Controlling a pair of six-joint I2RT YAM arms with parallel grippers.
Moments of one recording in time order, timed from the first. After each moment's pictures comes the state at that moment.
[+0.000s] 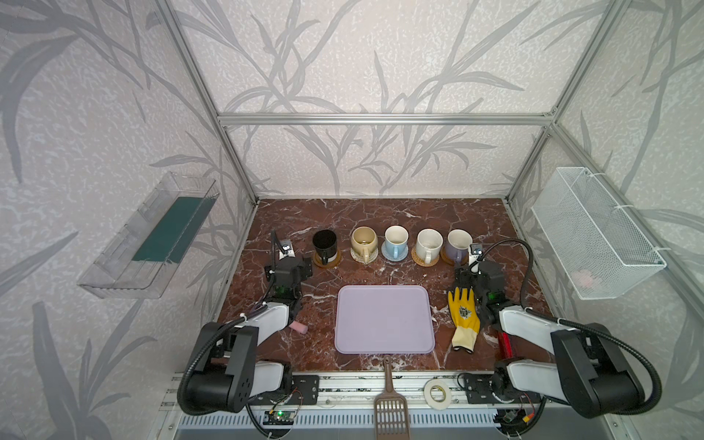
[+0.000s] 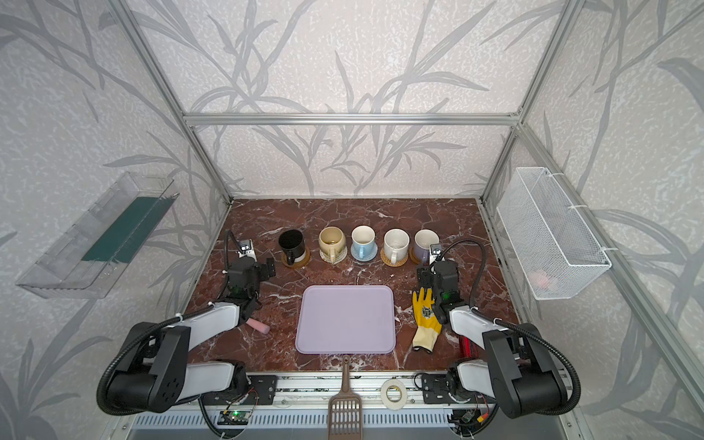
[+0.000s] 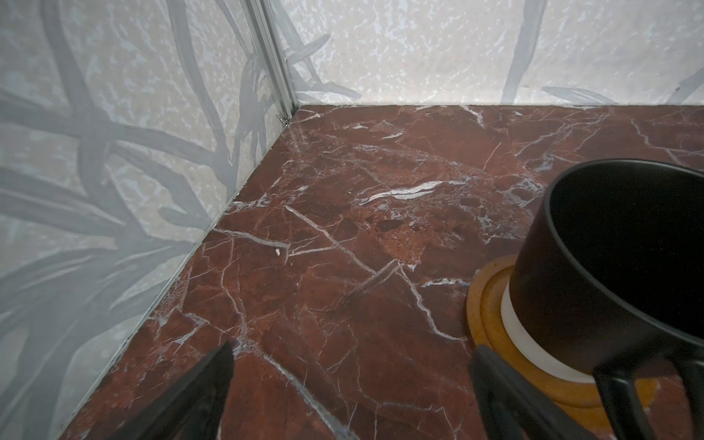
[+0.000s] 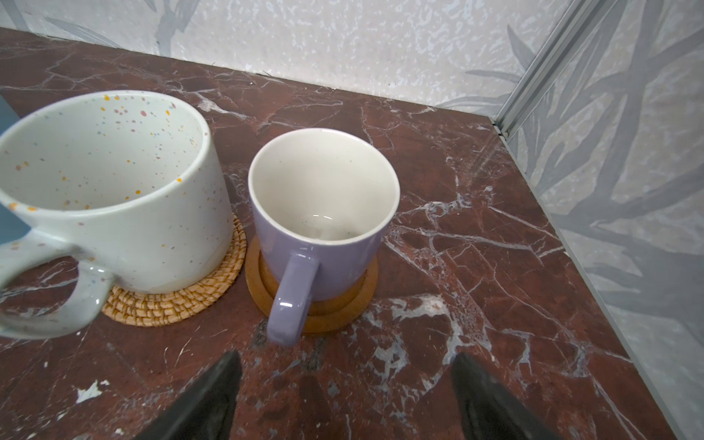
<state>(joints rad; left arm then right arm) -0.08 1.35 0.37 0.56 -0.40 -0.03 0.19 1.30 0.34 0.54 0.24 -0.06</state>
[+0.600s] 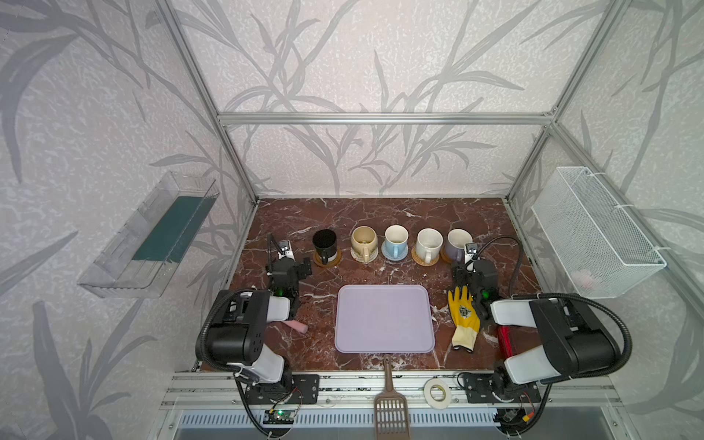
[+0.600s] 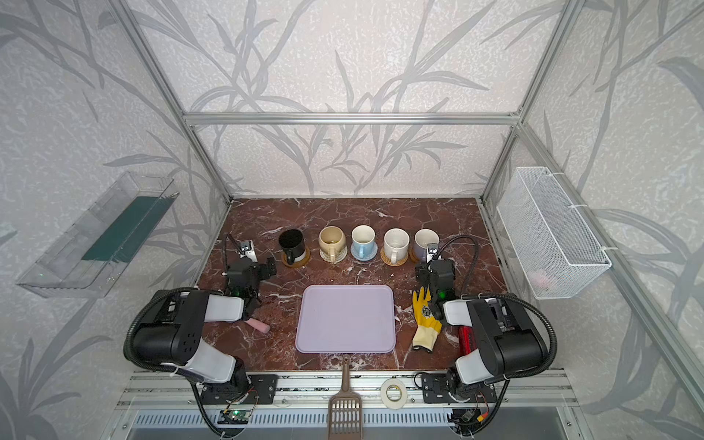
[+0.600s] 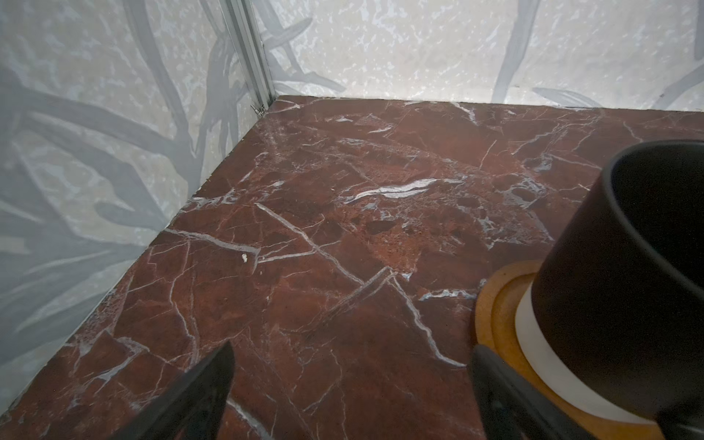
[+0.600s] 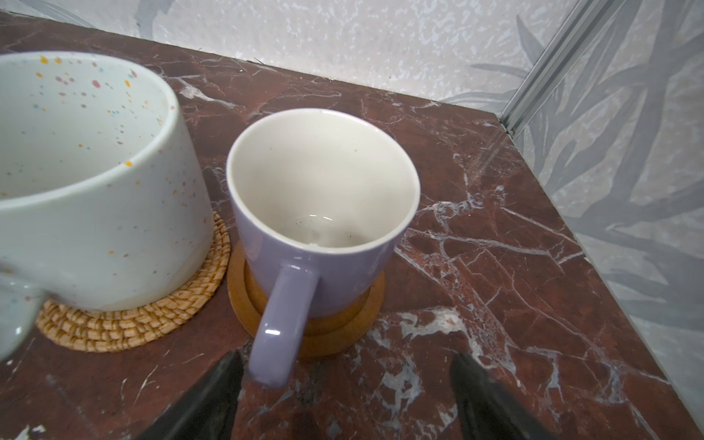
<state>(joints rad) 0.00 1.57 0.37 0.82 -0.27 -0.03 0.18 1.52 0.35 0.74 0.26 -0.08</state>
